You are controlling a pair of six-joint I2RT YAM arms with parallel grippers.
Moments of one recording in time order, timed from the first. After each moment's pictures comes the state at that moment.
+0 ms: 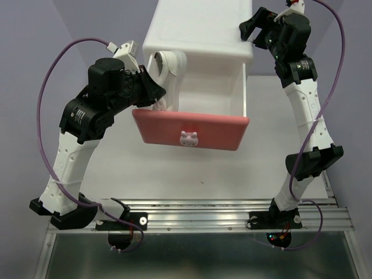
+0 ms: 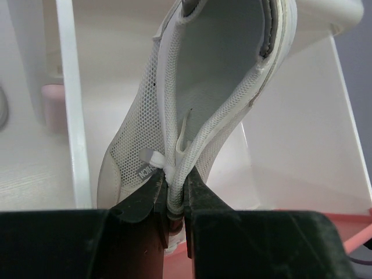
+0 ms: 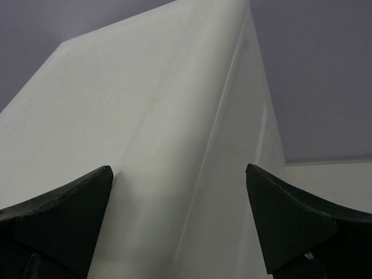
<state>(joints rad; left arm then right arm) -0.55 1.32 2.00 -1.02 0.04 -0.56 0.20 1.80 2.24 -0.46 0.00 0.41</state>
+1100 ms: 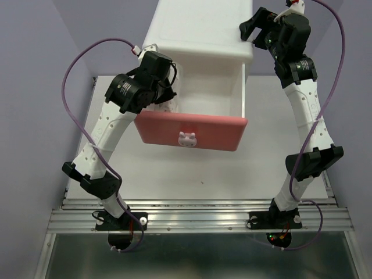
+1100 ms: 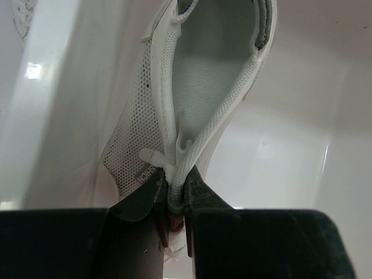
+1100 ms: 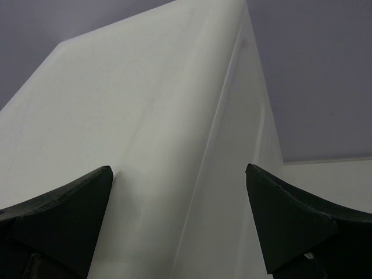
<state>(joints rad) -0.65 1.65 2.23 -1.28 -0.37 -0.74 0.20 1.80 2.25 -0.47 0.05 0.41</state>
